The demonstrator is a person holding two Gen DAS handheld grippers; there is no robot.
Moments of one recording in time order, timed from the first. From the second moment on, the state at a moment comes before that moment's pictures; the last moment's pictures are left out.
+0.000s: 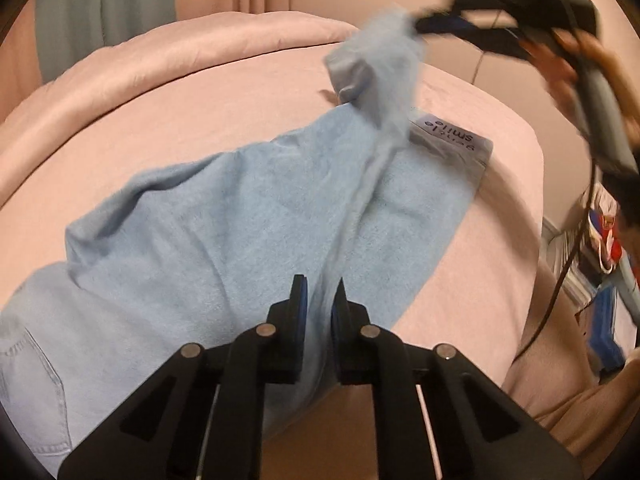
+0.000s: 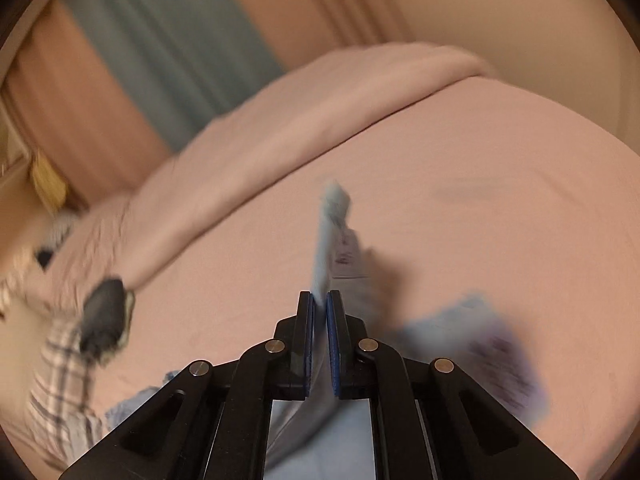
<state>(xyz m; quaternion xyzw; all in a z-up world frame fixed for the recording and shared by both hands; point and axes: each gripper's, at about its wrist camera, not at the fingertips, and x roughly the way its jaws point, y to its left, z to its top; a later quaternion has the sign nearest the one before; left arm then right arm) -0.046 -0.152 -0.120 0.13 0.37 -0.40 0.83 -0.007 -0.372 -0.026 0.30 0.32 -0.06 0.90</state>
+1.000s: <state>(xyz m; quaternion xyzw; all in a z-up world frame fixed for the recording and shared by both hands) -0.035 -0.186 -0.138 0.22 0.35 -0.35 0.84 -0.060 -0.435 -0.146 0.47 0.31 -0.09 0.82</state>
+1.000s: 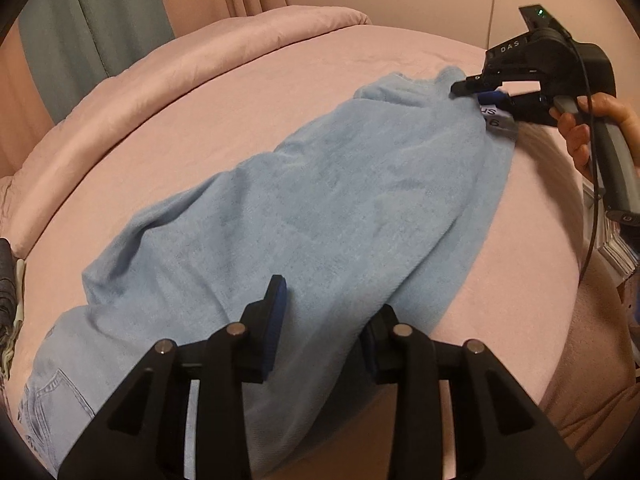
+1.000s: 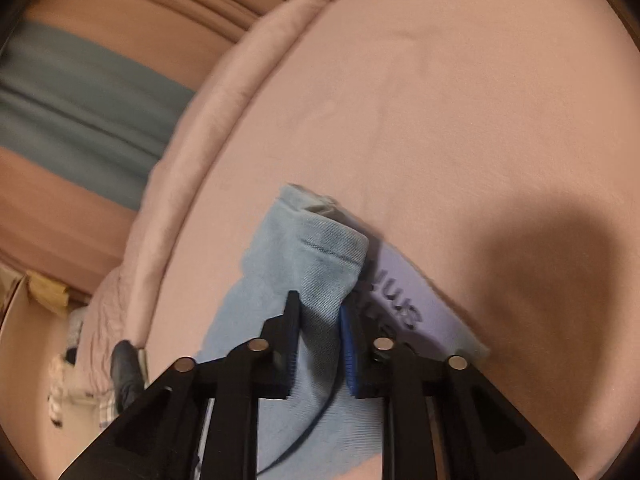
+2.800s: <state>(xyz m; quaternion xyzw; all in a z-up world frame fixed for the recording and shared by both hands) 0.018 0.089 -0.132 -0.03 0.38 -0.12 0.92 0.080 -0.197 -0.071 0.17 0.44 0.25 0.85</state>
